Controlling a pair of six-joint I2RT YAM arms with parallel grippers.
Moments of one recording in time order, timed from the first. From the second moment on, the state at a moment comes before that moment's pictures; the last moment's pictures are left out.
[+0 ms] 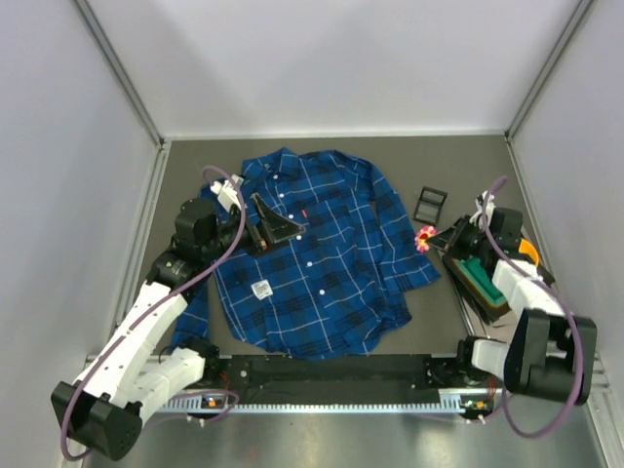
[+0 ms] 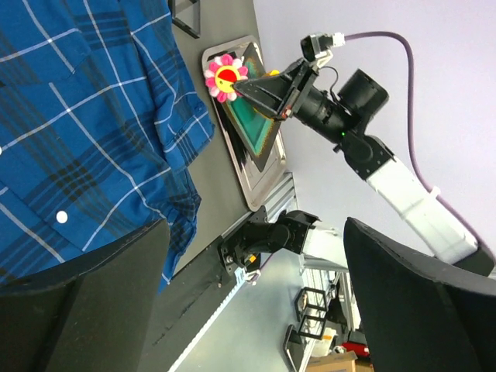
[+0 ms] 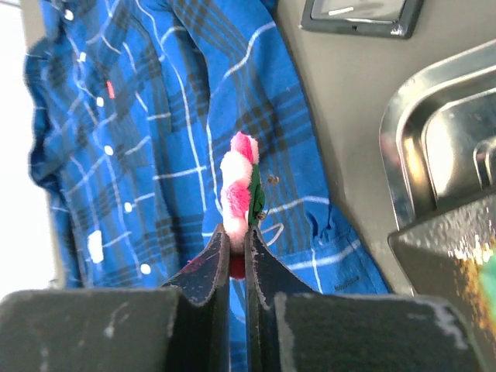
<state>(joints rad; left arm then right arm) -0.37 0.88 0.83 -0.25 0.58 -0.98 -0.15 1.13 0.55 -0.09 -0.57 0.46</state>
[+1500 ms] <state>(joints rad) -0.37 0.93 0.82 -0.18 0.64 -0.96 -0.28 1.72 0.77 0.37 -0.76 0.74</state>
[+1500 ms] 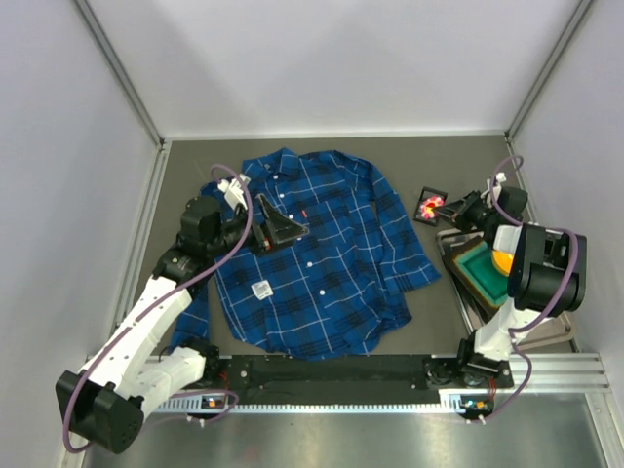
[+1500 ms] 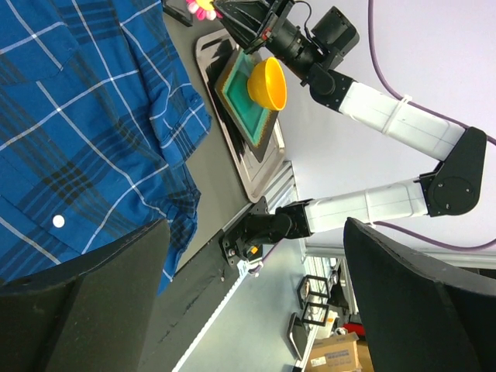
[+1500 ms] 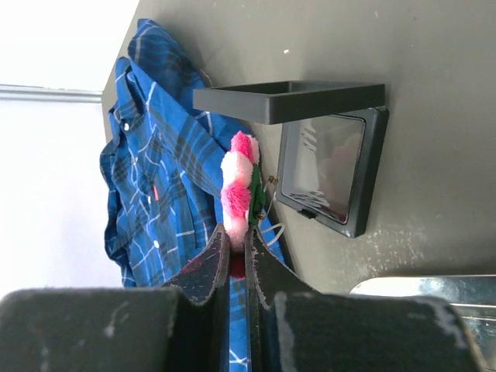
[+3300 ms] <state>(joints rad) -0.37 0.94 0.81 -0.18 0.66 -0.96 -0.24 1.84 0.87 0.36 -0.72 0.71</state>
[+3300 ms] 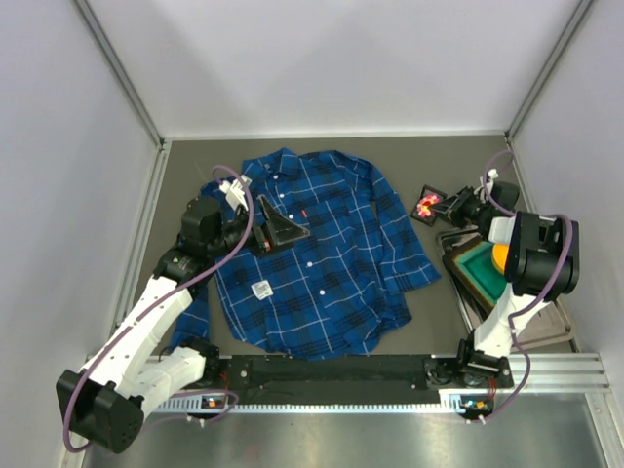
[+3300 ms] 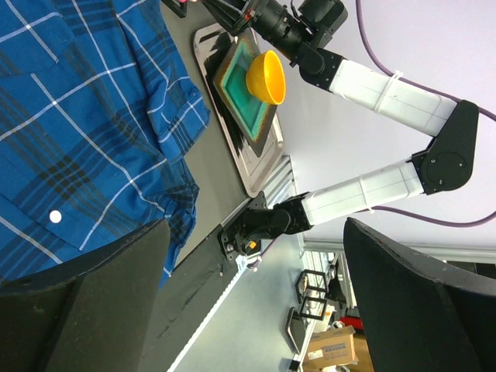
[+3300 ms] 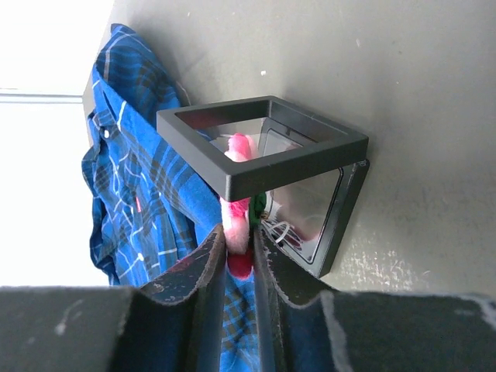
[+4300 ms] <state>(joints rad) -0.37 0.92 0.81 -0.18 0.67 -0.97 -0.22 1.82 0.87 0.24 -0.65 0.66</state>
